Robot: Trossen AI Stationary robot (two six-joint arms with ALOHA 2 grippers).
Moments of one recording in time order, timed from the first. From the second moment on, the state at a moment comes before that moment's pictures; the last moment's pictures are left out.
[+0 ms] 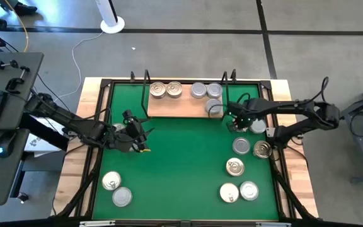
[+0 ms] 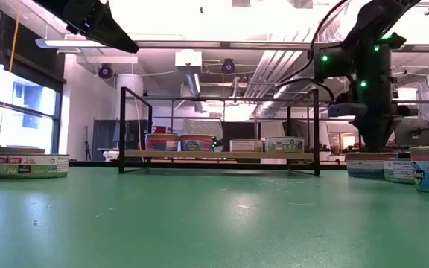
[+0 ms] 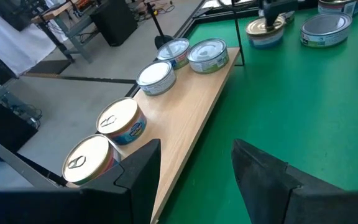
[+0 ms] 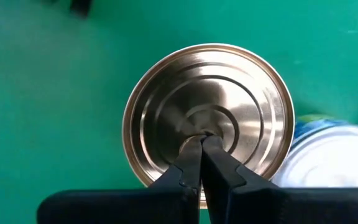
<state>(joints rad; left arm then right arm) -0.40 1.08 0.75 -0.37 -0.94 -0.20 -0.33 1.36 0.71 -0.93 0.09 0.81</state>
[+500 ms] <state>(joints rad) -0.40 1.08 0.75 -0.36 -0.94 -0.20 -0.06 1.38 0.70 -0.44 -0.04 0.85</state>
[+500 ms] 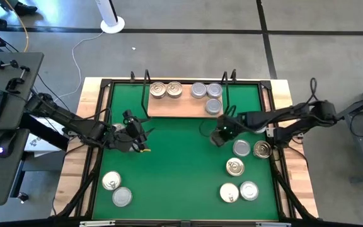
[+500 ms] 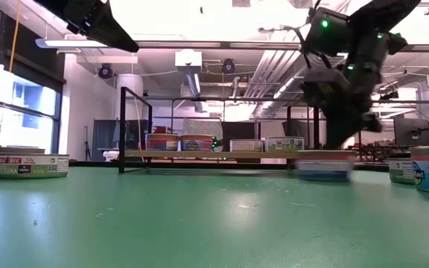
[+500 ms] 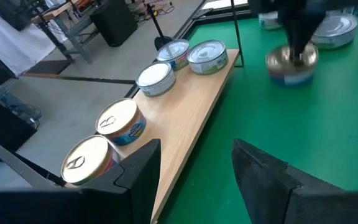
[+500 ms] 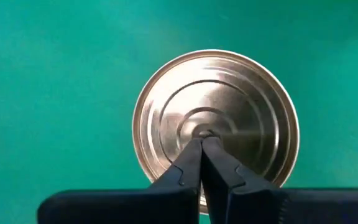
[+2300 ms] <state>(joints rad) -0.73 1.88 0.82 -0.08 -0.72 -0.84 0.50 1.79 0.85 0.35 0.59 0.52</state>
